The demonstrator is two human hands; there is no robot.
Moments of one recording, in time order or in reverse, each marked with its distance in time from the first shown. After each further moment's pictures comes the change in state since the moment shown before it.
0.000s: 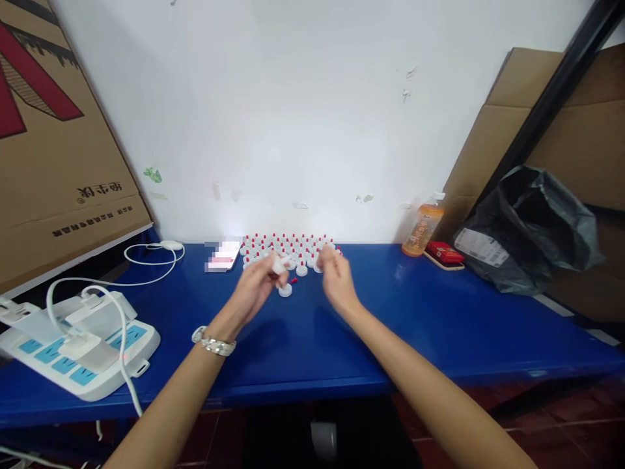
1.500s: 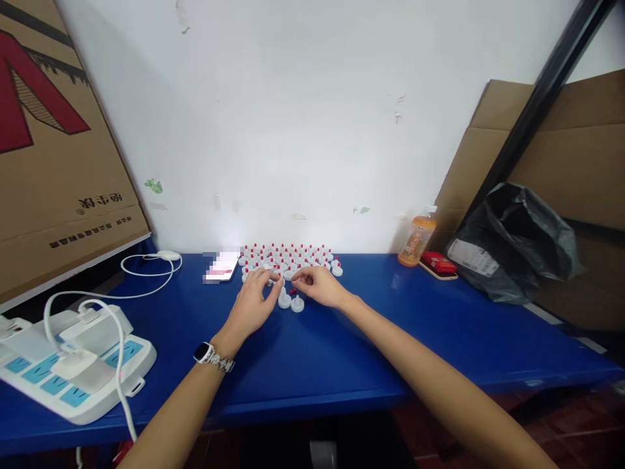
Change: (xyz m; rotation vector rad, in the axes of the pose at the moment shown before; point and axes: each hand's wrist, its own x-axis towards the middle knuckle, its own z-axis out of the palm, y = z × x) left_hand -0.002 -0.026 -0.016 0.832 0.109 0.147; right_hand 0.031 0.024 0.008 -0.269 -0.581 0.015
